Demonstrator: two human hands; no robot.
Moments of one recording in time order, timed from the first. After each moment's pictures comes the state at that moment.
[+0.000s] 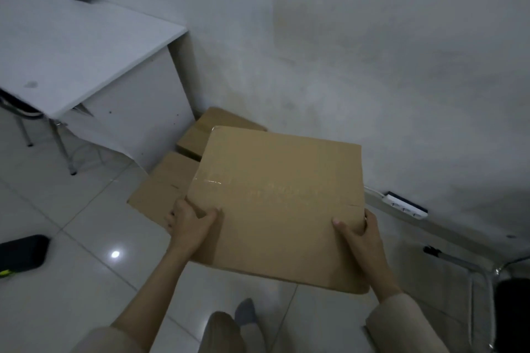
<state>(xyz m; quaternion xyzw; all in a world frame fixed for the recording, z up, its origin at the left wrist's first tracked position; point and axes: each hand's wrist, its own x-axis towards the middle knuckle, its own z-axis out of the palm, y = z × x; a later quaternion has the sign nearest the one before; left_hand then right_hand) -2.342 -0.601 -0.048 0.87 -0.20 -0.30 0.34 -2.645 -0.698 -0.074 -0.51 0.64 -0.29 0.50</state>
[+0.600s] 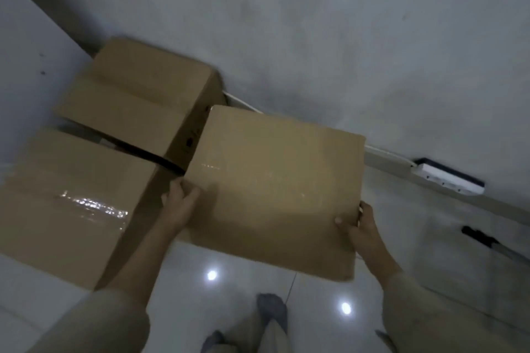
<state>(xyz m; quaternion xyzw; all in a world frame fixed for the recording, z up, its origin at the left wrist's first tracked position) -2.325 -0.857 -0.392 0.84 -0.22 -0.43 0.24 -2.658 -0.915 -0.422 -0.40 0.70 -0.18 0.56</state>
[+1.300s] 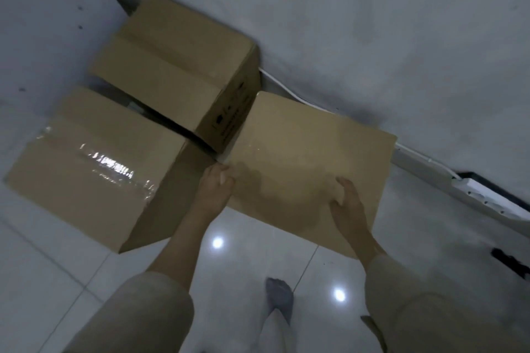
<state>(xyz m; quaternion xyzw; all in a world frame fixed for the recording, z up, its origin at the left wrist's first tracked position) -2.324 -0.857 -0.408 0.83 -0.31 -0.40 0.24 -2.565 -0.939 -0.430 -0.59 0.64 -0.10 0.48</state>
